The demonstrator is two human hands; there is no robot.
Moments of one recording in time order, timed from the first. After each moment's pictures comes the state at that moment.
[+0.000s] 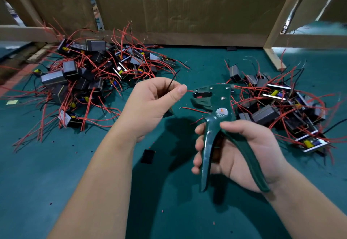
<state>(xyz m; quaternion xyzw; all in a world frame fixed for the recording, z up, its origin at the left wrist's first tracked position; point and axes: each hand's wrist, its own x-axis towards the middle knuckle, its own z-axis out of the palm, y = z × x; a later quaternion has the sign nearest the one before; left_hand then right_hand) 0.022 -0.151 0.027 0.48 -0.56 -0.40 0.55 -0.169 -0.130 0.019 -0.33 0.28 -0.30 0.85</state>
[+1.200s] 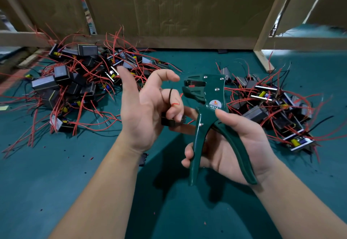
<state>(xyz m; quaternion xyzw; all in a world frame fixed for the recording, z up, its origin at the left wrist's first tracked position) 0.002 -0.143 0.028 0.22 -0.49 -0.61 0.57 -0.172 -0.137 0.022 -0.33 0.19 -0.29 0.88</state>
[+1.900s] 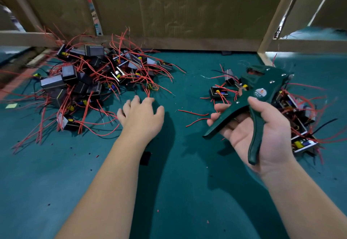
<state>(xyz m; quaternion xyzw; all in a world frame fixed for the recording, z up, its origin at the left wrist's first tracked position) 0.028 -0.172 -0.013 0.82 -0.52 -0.13 0.19 -0.179 -0.151 0.018 -0.32 0.28 -0.55 0.72</state>
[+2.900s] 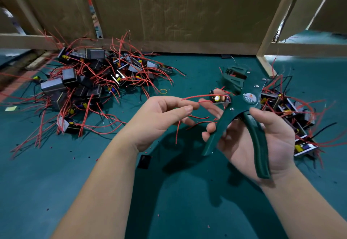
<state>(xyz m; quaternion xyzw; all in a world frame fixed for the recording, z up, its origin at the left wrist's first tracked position) 0.012 -0.153 0.019 0.45 -0.57 -0.50 0.47 -0.182 -0.140 0.027 -0.30 0.14 -0.44 0.83</state>
